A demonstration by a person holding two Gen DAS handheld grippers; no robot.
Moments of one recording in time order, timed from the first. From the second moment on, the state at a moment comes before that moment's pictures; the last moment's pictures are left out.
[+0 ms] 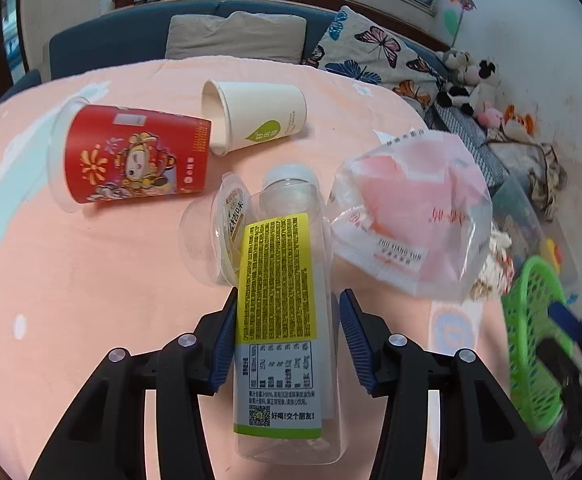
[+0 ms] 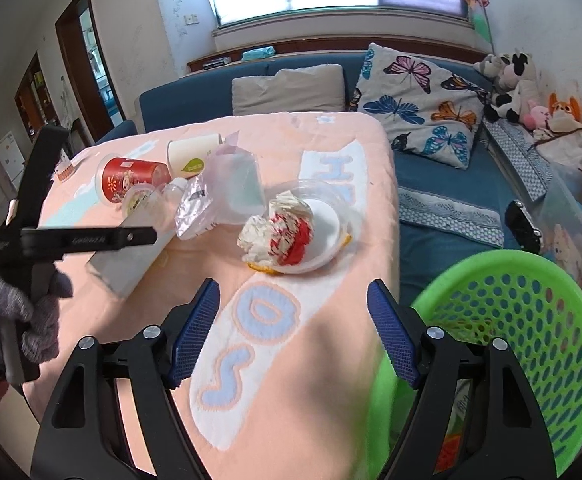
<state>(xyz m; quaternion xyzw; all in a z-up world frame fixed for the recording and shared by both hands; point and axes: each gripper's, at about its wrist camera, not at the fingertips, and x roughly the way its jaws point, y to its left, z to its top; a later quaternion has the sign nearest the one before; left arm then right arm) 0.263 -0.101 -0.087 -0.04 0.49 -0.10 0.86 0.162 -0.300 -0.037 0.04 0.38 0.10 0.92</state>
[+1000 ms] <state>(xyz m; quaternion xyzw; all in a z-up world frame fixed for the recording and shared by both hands) 0.245 -0.079 -0.093 0.01 0.50 -0.12 0.86 0.223 -0.285 -0.063 0.07 0.38 0.12 0.91</state>
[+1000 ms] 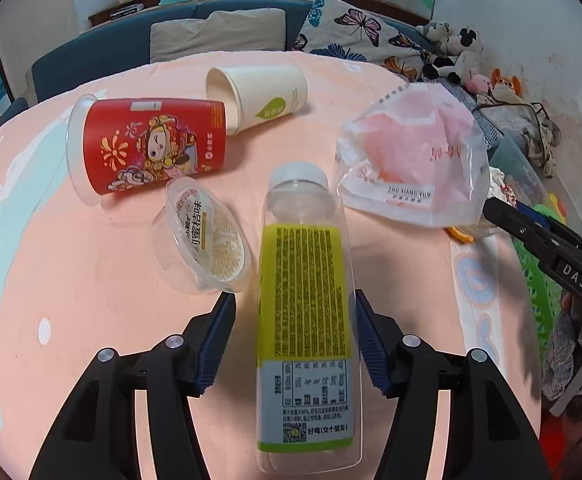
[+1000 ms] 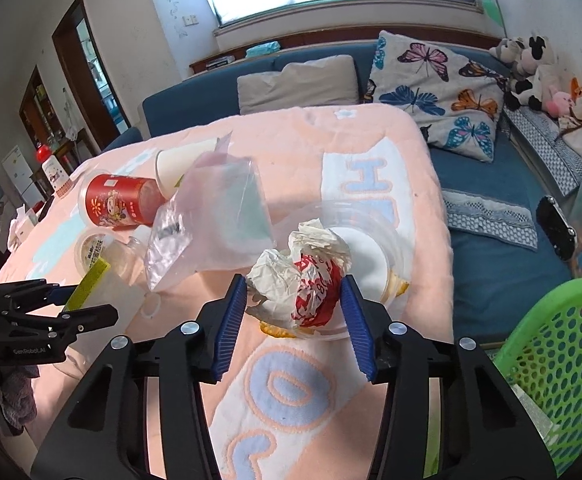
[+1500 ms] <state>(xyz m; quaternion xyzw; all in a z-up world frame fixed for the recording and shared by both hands) 0.275 -0.098 -0.096 0.01 0.50 -0.11 0.86 0.191 -0.301 -0.038 0.09 0.35 0.12 0.92</state>
